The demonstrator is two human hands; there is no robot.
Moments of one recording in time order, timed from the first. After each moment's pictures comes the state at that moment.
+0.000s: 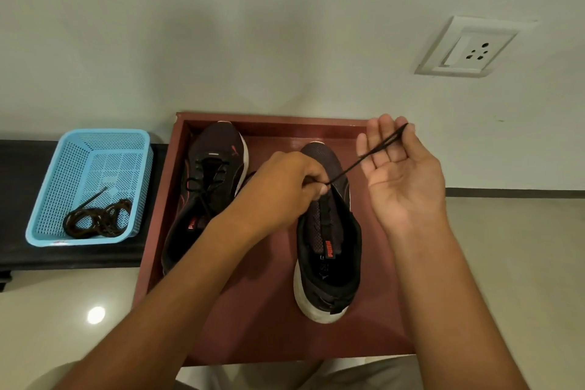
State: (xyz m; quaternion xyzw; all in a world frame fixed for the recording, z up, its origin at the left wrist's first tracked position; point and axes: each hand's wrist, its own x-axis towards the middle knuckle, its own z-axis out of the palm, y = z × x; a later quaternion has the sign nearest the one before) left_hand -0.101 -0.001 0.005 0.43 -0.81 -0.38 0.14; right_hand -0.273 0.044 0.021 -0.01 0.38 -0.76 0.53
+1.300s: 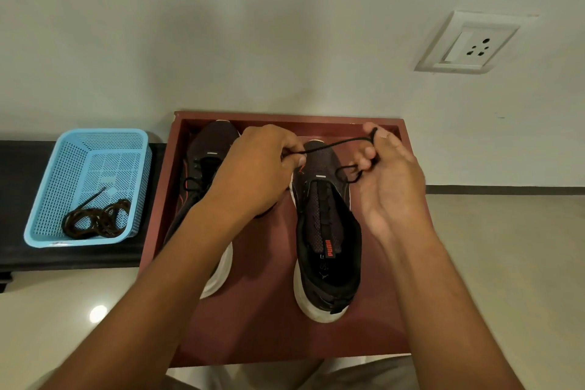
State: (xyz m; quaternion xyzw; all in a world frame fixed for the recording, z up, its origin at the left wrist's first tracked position) left_hand -0.088 -0.016 0.022 0.50 -0.78 -0.32 0.20; right_hand -0.258 0.042 0.009 -0.13 0.52 -0.68 0.49
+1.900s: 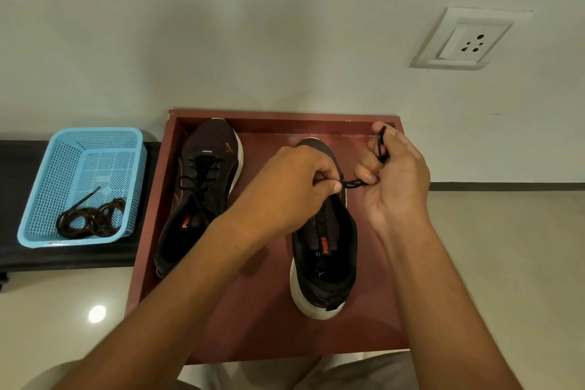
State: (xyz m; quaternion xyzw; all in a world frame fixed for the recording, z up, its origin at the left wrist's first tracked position) left_hand -0.115 0.012 0.027 0.42 -0.81 -0.39 0.15; right_hand -0.269 0.042 0.007 -0.12 0.54 -0.71 0.45
